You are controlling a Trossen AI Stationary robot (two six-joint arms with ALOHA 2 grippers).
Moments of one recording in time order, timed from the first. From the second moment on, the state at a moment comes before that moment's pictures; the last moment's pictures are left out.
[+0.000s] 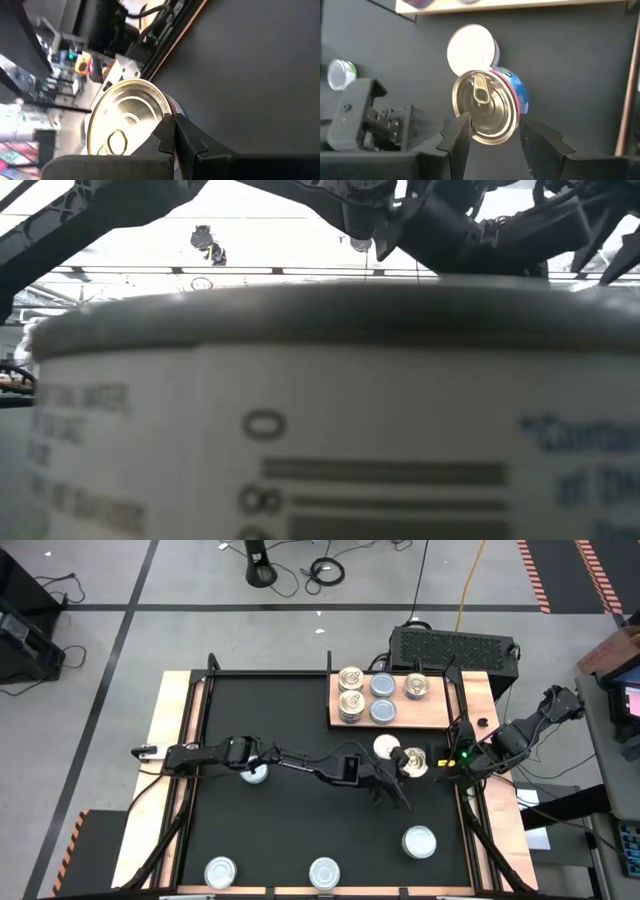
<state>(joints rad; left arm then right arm) -0.12 2.54 2.18 -0.12 -0.25 0.95 0.58 0.84 0.91 -1.39 0.49 2.08</state>
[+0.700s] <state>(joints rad) 0.08 2.54 2.18 -0.03 -0.19 0.95 0.56 0.84 0.91 -1.40 0.66 2.12</state>
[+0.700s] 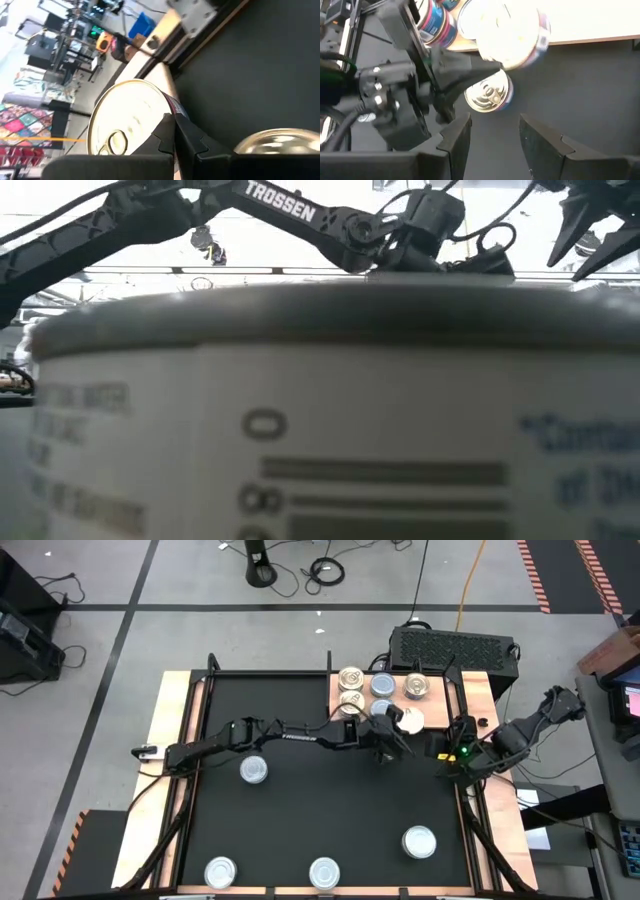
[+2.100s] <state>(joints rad) 0.19 2.61 2.21 0.07 0.04 0.68 0.52 0.84 0.91 -1.38 0.66 2.11</state>
